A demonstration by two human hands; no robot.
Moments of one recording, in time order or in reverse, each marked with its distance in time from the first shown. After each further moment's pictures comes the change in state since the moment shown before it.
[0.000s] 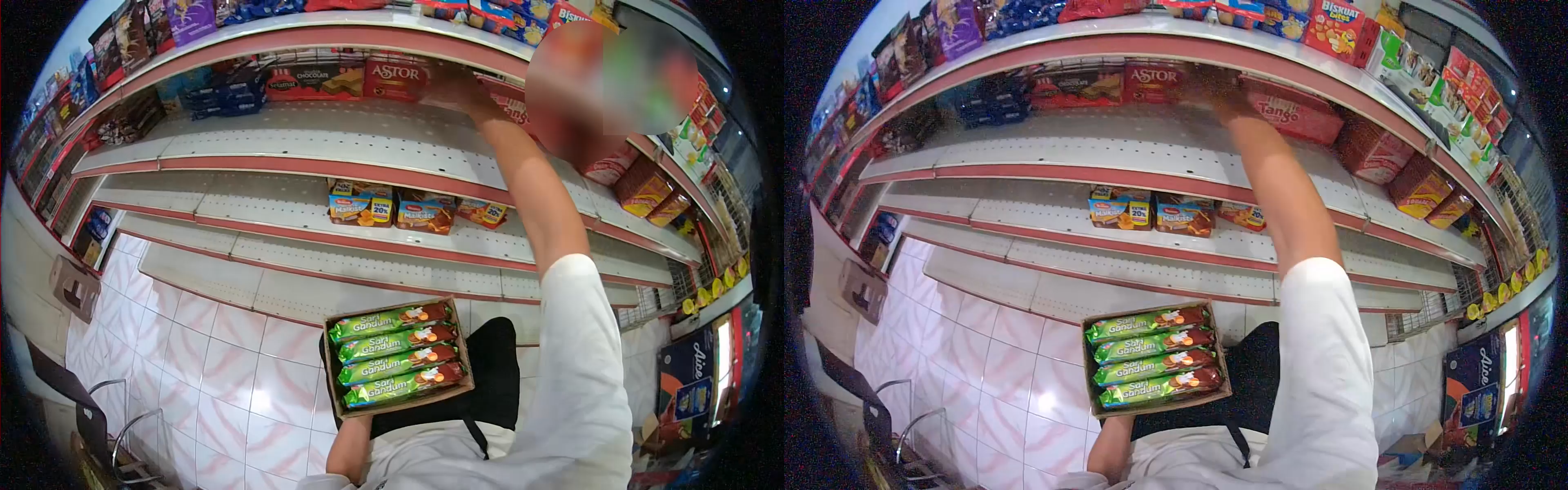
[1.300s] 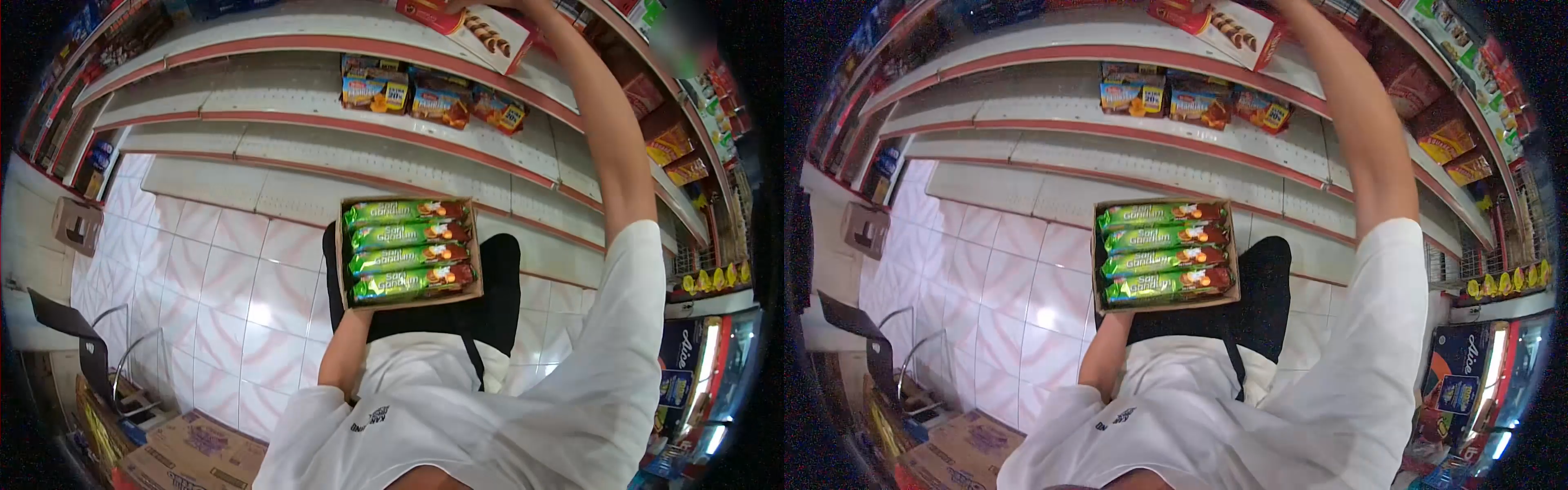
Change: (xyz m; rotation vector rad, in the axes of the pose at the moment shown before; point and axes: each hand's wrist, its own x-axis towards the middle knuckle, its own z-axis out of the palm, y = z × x) left_hand 0.010 -0.011 0.002 0.014 -0.139 0.064; right_hand -0.011 -0.022 -0.125 0.583 -1.200 0.290
